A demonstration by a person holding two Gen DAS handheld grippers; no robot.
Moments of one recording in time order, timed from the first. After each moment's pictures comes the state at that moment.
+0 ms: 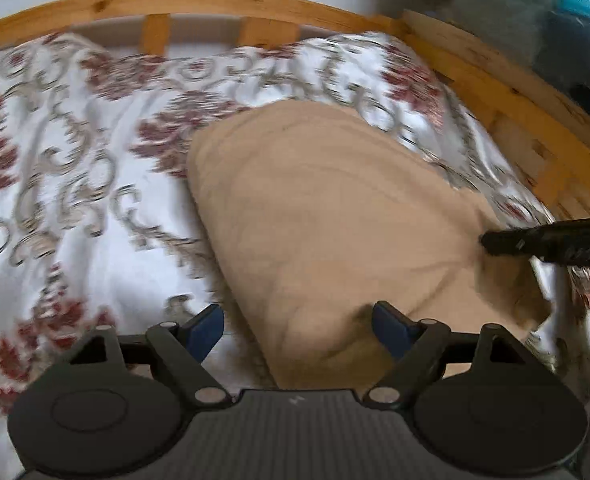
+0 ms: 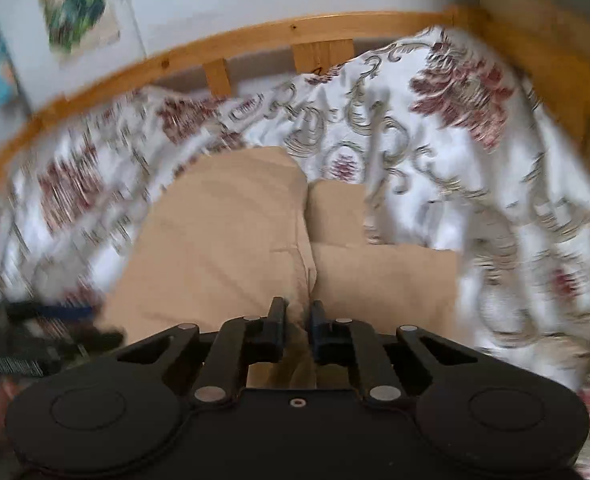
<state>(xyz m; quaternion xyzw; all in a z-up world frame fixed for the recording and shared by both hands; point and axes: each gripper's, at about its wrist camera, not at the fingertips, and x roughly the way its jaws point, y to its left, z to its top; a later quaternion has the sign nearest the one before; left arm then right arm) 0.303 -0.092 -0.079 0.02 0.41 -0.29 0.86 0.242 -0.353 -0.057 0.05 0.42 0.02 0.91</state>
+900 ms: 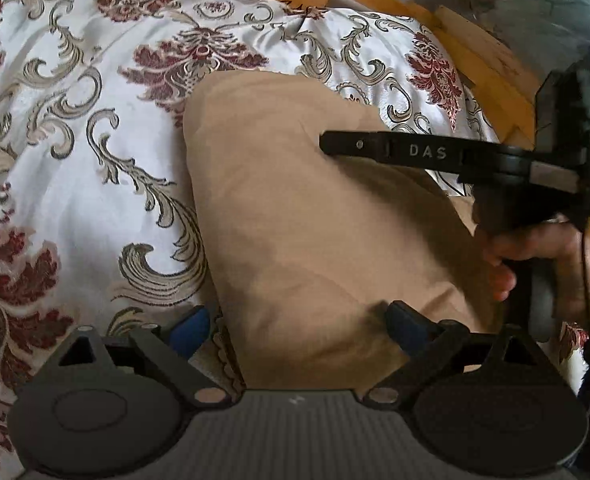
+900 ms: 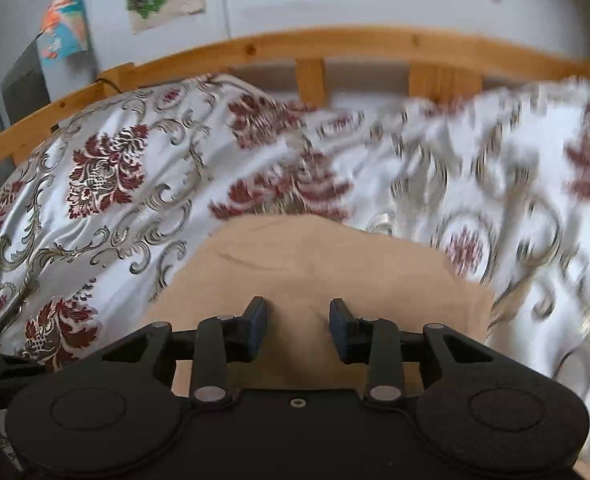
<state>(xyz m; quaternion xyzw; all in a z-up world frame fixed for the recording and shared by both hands) 0.325 -0.093 -0.119 -0.09 0.48 -0.28 0.83 0.377 -0.311 -0.106 0.04 0.37 0.16 0.91</state>
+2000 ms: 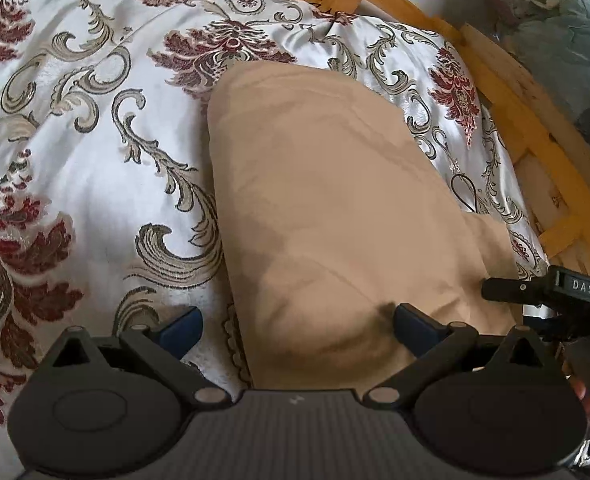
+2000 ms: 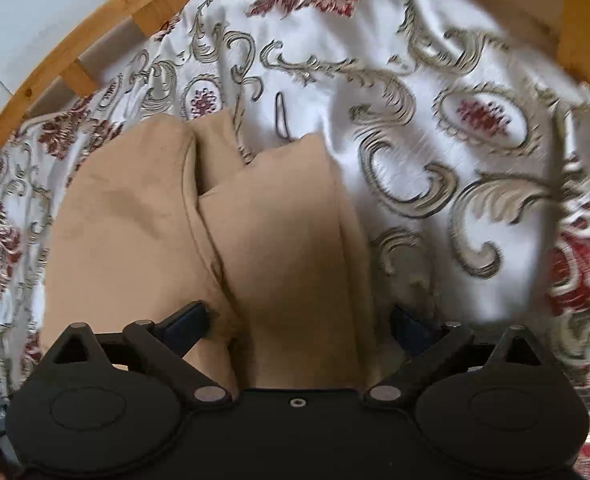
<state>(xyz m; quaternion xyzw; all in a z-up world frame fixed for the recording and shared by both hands) 0.322 -0.081 -0.124 -0.13 0.48 -0.25 0.83 0.240 -0.415 -0.105 0.25 0.49 -0.10 0.83</state>
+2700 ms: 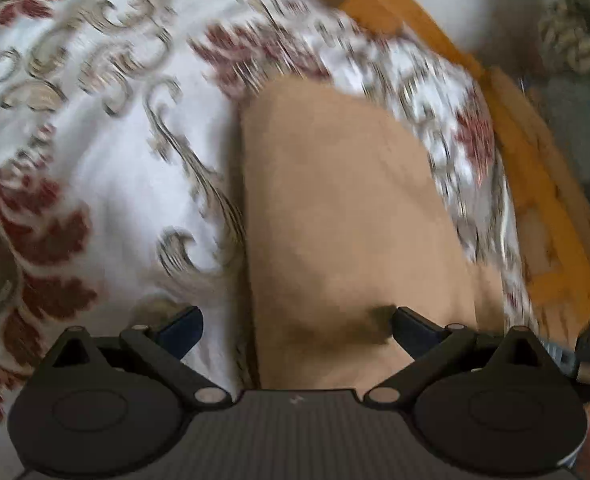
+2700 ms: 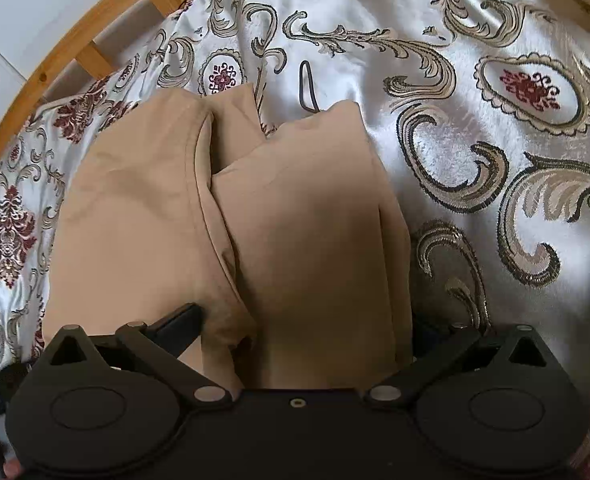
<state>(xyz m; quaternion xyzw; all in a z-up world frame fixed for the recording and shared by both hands) 0.345 -0.051 -0.129 -0.23 0.49 -0.23 0.81 0.257 -0.413 -0.127 0.27 0.50 -0.06 0.82</state>
